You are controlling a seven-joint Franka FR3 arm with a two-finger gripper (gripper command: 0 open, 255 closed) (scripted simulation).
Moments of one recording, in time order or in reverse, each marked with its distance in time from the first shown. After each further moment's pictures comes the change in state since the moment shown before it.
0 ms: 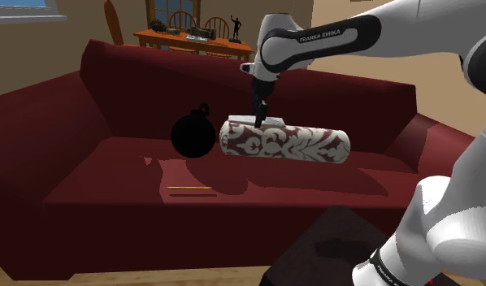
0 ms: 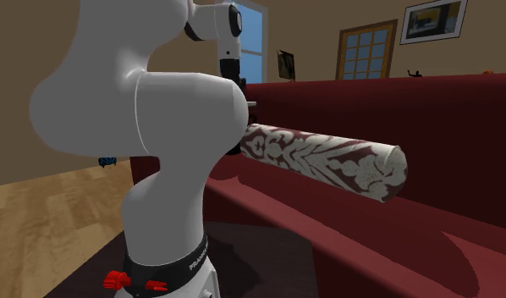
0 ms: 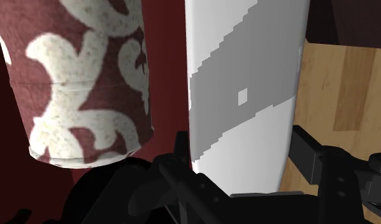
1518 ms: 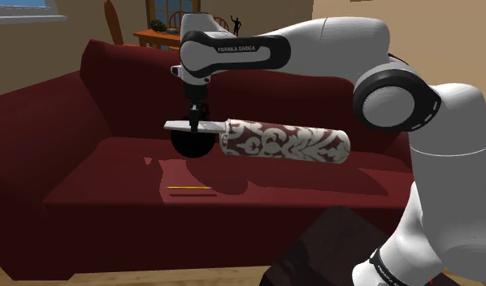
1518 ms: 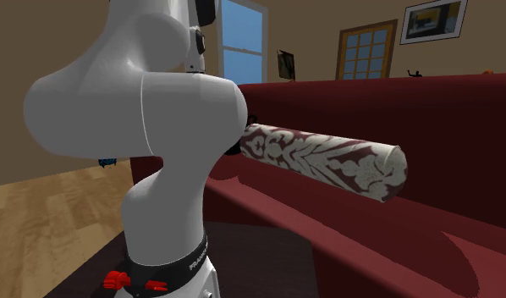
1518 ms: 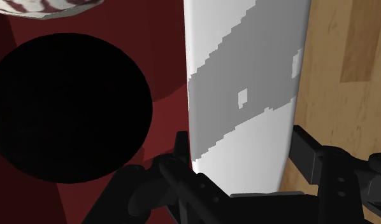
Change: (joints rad) arm 0.120 0.531 0.102 0.680 0.053 -0.159 0.227
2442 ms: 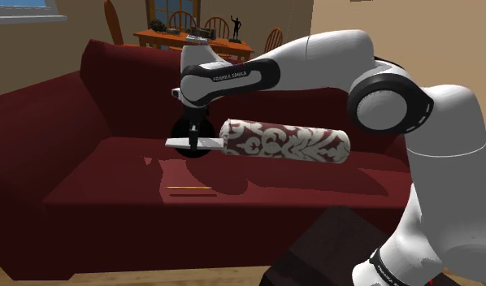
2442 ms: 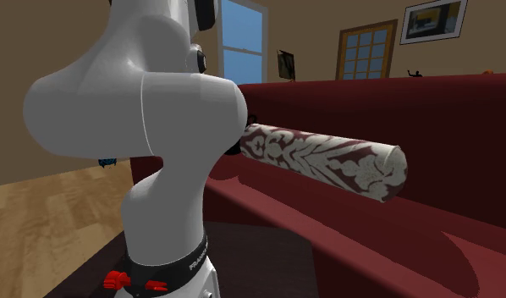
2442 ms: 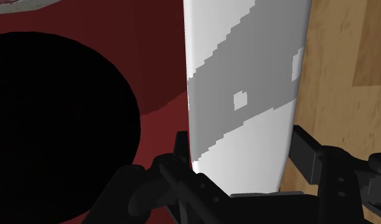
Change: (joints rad) arm 0.002 0.031 0.003 -0.136 0.004 0.168 0.000
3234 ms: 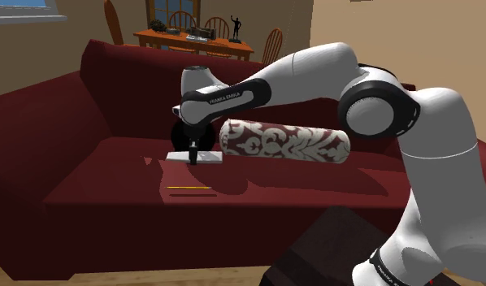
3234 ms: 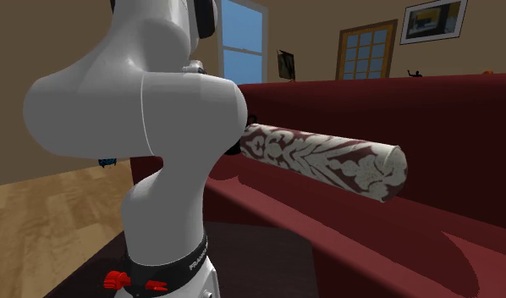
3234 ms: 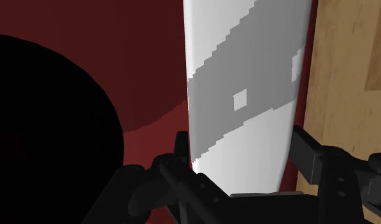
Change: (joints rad) arm -0.001 0.057 0.004 -0.073 0.006 0.130 -0.001
